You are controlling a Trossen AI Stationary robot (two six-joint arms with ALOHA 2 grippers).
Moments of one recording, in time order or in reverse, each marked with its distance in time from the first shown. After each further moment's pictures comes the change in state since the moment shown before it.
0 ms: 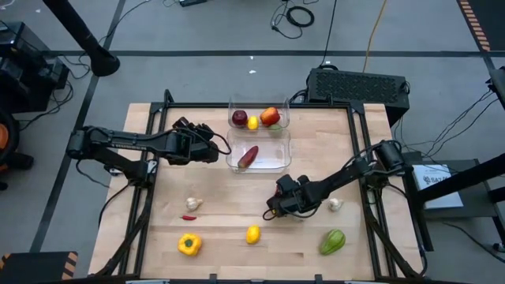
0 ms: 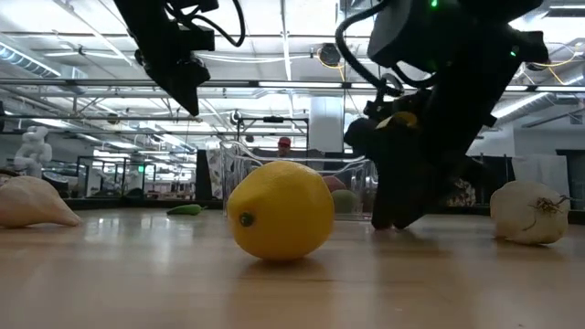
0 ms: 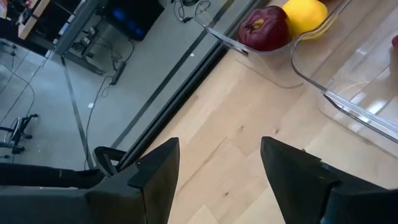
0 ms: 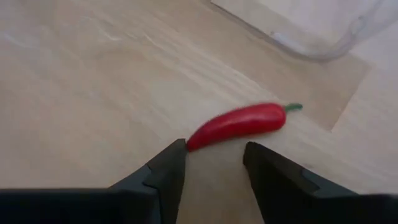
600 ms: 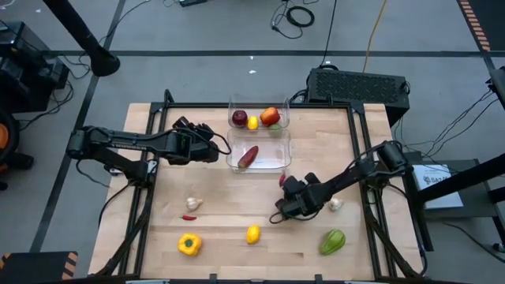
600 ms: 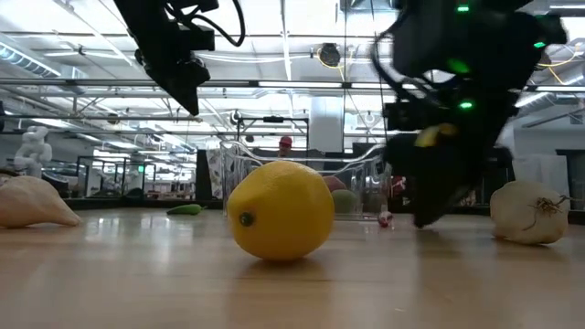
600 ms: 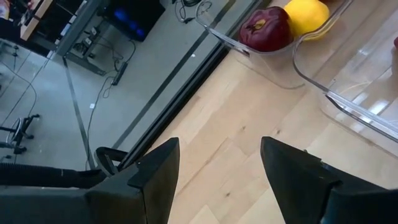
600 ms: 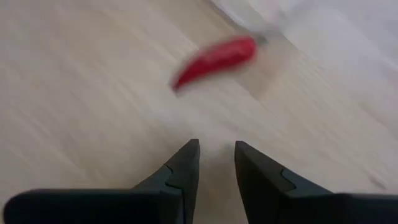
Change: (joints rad) left arm 0.001 0.000 -0.001 0.000 -0.004 0.003; right arm 0.052 -0.027 0.012 -0.233 0.003 -0.032
